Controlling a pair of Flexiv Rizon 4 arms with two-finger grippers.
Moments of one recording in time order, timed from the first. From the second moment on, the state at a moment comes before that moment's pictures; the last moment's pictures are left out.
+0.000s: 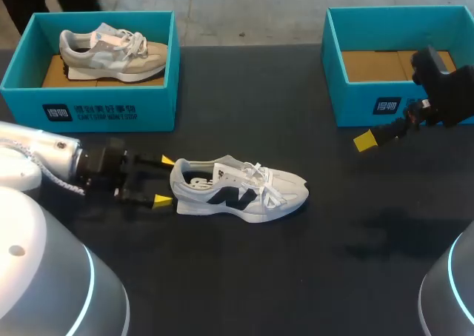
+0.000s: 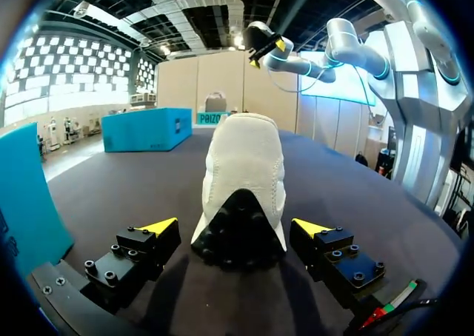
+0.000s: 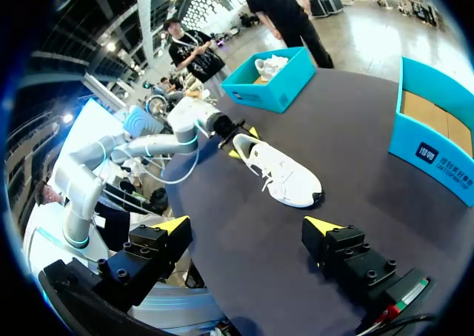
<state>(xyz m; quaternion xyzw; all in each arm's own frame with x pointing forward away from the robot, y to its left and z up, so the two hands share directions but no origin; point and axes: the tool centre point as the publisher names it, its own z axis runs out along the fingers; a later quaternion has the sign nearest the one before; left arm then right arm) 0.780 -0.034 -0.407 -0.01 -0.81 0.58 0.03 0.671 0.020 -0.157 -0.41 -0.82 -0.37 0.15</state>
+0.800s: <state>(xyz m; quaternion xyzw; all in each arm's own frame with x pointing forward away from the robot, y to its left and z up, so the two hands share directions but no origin) 0.773 -0.074 -0.414 -0.03 -0.80 0.59 0.06 0.671 0.020 -0.157 -0.41 -0.82 -0.37 0.15</state>
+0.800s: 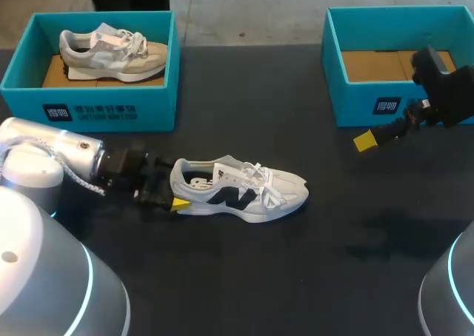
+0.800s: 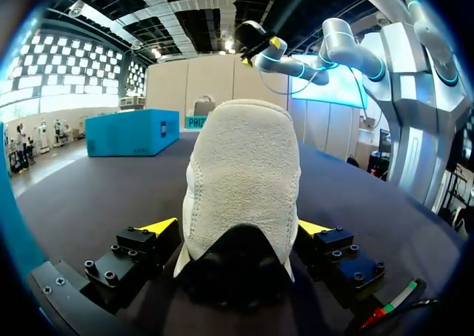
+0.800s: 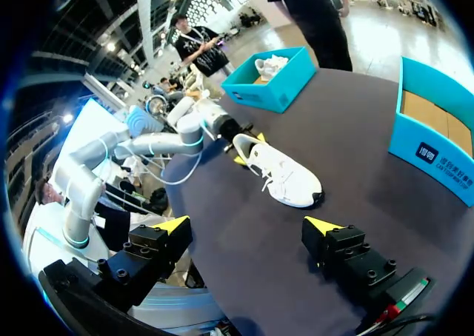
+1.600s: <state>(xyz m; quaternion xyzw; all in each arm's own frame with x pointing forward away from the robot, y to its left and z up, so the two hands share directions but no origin) 0.770 -0.080 -0.423 -0.02 -0.79 0.61 0.06 0.671 0.020 -0.157 -0.41 -0.82 -0.37 0.15</state>
